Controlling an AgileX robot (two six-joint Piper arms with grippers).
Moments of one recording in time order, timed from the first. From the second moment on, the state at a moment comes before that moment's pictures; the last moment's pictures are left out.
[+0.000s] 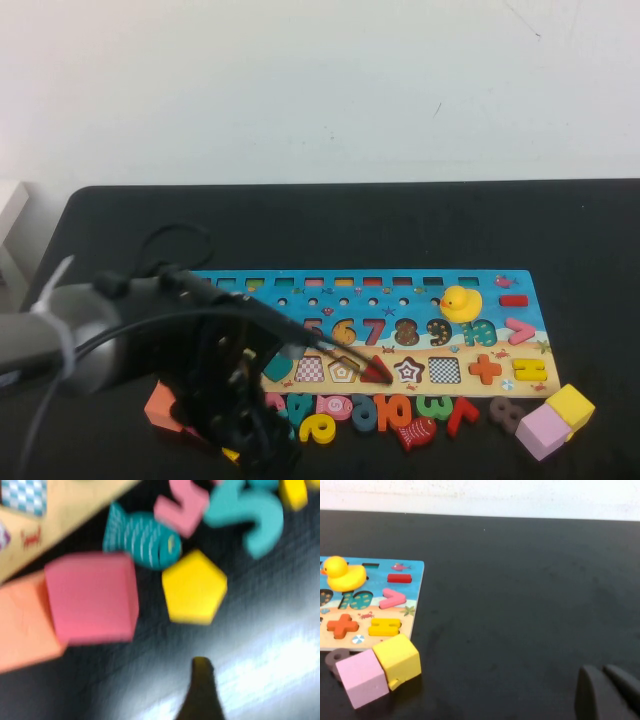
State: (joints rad) right arm -0.04 -0.01 0.02 -0.10 0.42 0.04; left arm -0.59 1.73 -1.00 0.01 0.76 -0.05
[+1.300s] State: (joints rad) right arm -0.04 -0.01 0.02 -0.10 0.42 0.04; left arm -0.56 1.89 -0.98 0.03 0.61 -0.17
